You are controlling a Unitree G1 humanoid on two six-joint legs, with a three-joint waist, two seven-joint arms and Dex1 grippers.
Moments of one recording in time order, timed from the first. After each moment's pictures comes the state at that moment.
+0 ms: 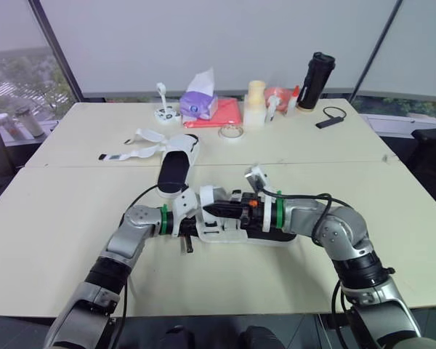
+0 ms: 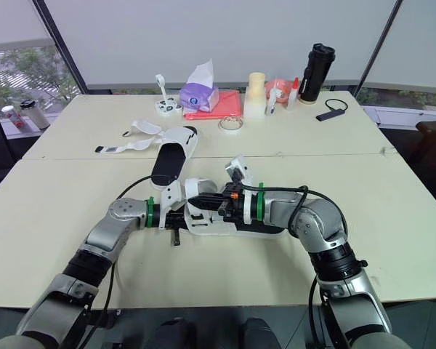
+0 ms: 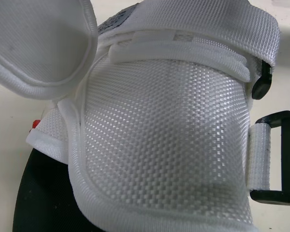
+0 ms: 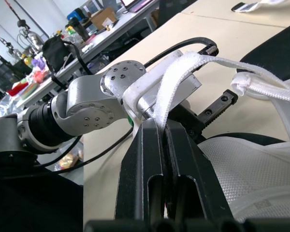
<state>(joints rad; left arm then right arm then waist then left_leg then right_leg) -0.52 0.39 -0.23 0.29 -0.17 0.19 -1.11 -0.59 -0.40 0.16 -0.14 0.80 0.93 0.72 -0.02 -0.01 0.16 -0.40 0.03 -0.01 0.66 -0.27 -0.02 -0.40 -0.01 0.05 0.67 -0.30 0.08</state>
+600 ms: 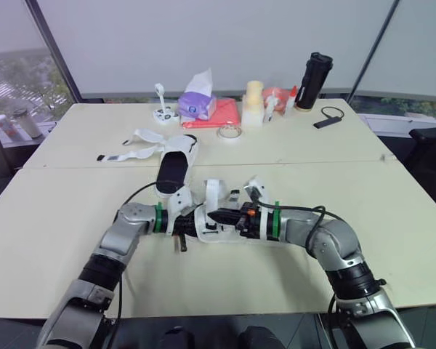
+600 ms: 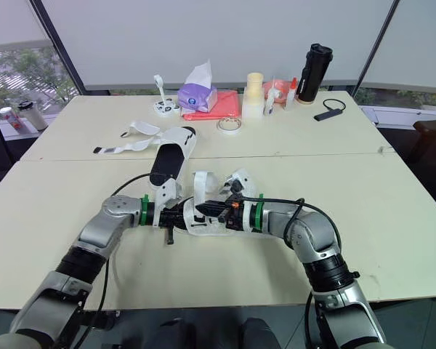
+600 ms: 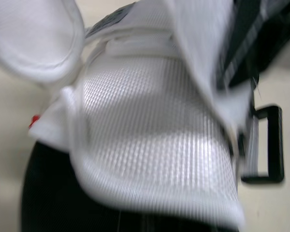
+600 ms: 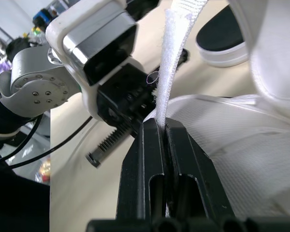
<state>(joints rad) -0.55 0.45 -0.21 0.28 -0.20 0.24 -1.17 -0.51 -0.36 0.14 -0.09 0.69 0.90 0.69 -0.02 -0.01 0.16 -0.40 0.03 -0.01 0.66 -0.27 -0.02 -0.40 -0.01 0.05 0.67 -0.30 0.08</state>
